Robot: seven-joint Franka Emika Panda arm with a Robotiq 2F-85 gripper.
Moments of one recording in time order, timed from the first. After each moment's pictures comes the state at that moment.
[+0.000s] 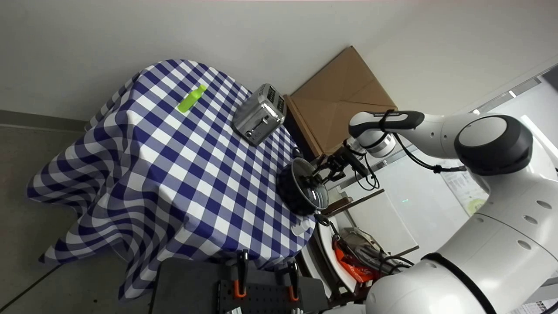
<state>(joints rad) -0.20 0.46 -0.22 -1.83 0.01 2.09 0.08</state>
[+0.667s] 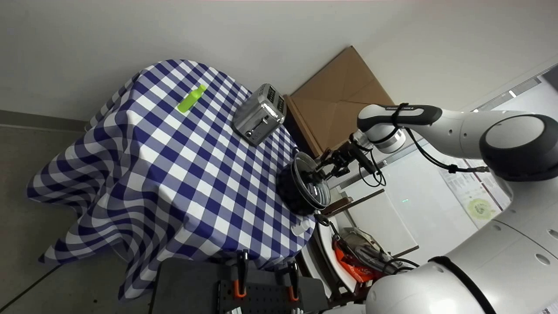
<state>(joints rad) -0.20 0.33 -0.18 -1.92 0.01 2.04 0.01</state>
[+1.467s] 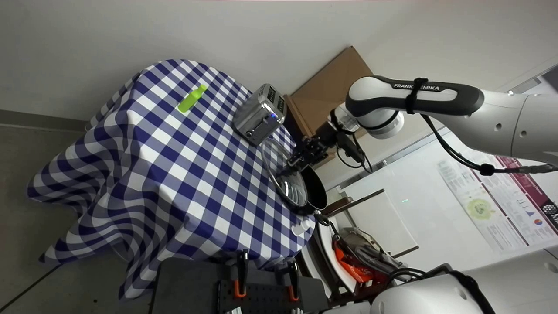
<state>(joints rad) -0.01 0.02 0.02 -2.30 0.01 2.09 -0.14</state>
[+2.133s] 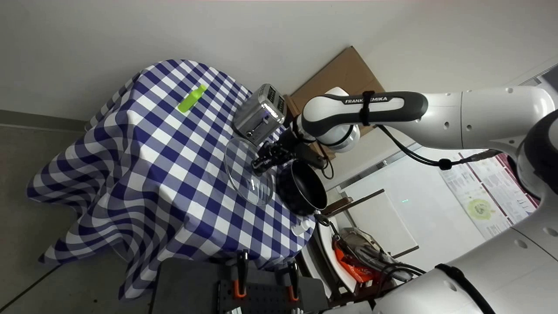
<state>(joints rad) 0.05 0.22 0.07 -2.36 0.01 2.47 -0.14</state>
